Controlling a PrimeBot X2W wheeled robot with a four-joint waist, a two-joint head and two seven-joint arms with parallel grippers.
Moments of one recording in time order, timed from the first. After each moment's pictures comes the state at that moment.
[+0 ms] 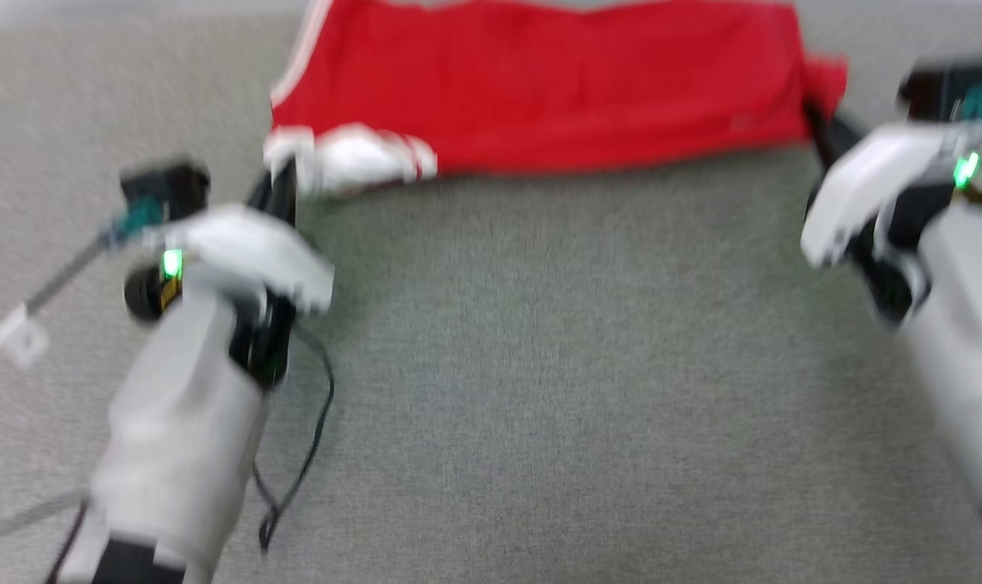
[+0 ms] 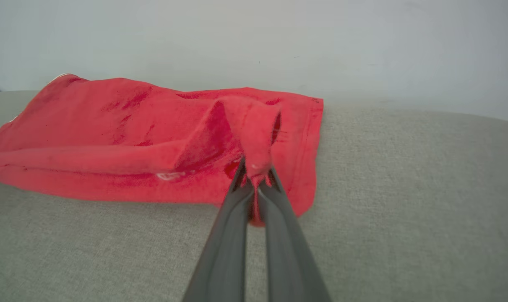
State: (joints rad) left arm -0.87 0.21 -0.36 0.96 -0.76 -0.12 -0.26; right arm -0.98 -0.28 0.41 0.99 0.54 0.13 -0.07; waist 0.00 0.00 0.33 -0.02
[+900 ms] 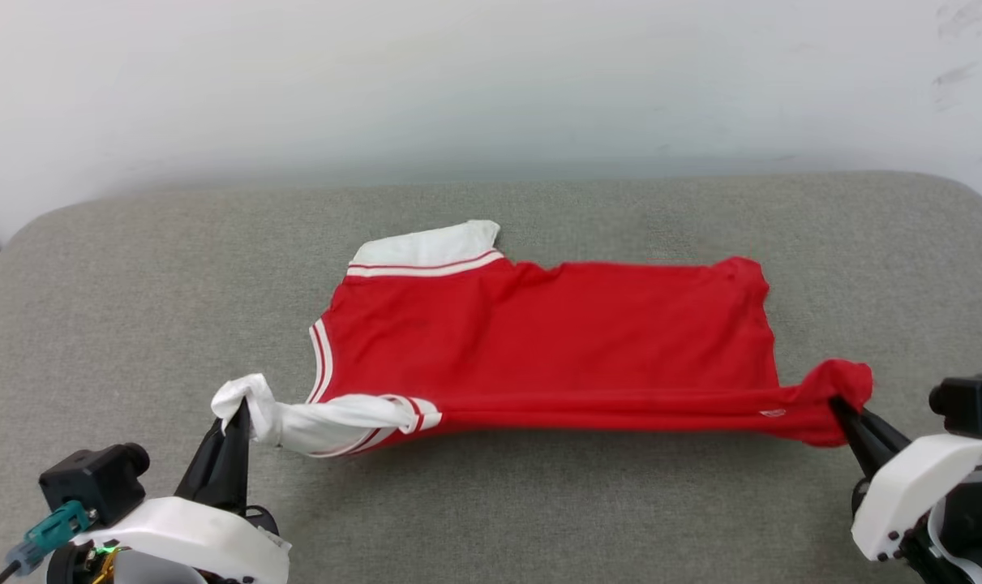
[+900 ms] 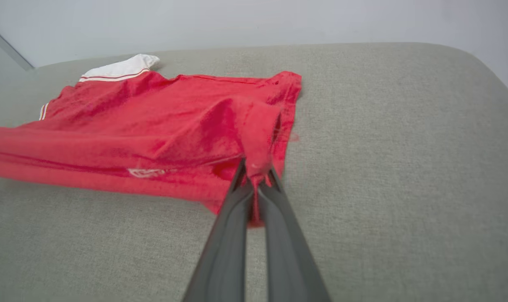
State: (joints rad) left arm 0.07 0.43 -0.25 -0.25 -0.74 0.30 -0.01; right arm -0.09 -0.31 0.03 0.13 0.43 0.13 0.29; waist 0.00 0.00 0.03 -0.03
